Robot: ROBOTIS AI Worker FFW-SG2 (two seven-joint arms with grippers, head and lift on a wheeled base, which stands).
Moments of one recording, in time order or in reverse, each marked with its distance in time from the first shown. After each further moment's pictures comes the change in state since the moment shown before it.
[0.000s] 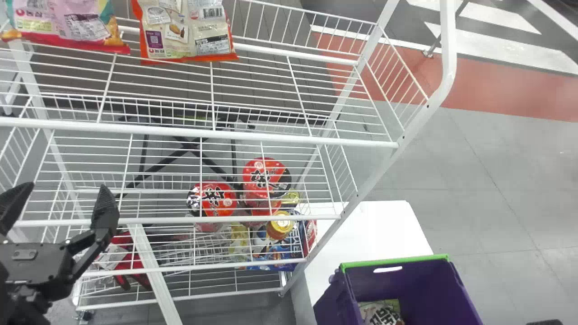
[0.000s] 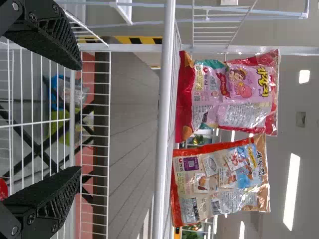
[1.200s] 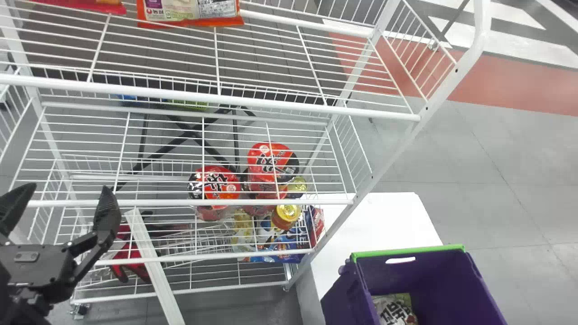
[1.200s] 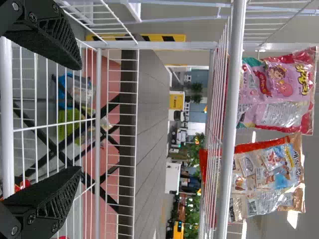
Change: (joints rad) left arm 0.009 0.005 -0.007 -0.006 -0.007 -0.008 0.002; right arm 0.051 0.001 0.005 0.044 -0.023 -0.052 -0.048
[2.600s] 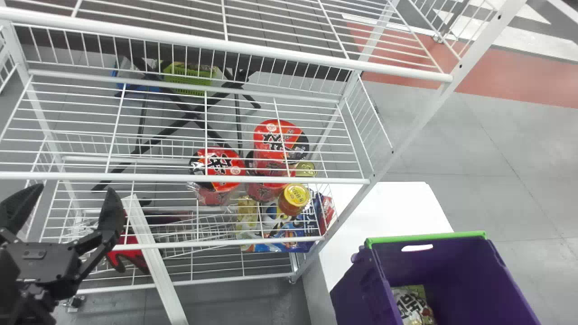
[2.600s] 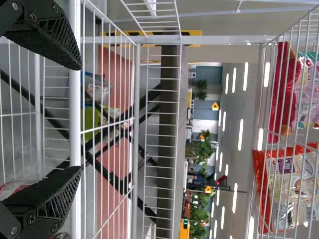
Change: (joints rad) left arm -0.032 -0.011 0.000 0.051 0.000 0.001 -0.022; right arm 0.003 0.000 -0.004 0.024 -0.001 -0.009 -0.004
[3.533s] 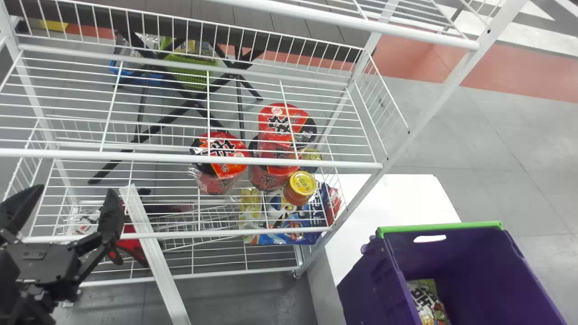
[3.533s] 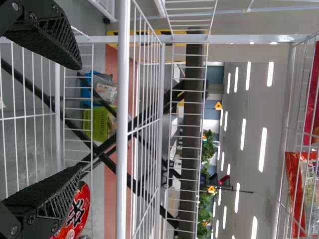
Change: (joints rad) left arm 0.001 0.005 -0.002 -0.003 0.003 0.006 0.000; right arm -0.015 -0.021 0.046 0.109 0.000 -0.003 -0.012
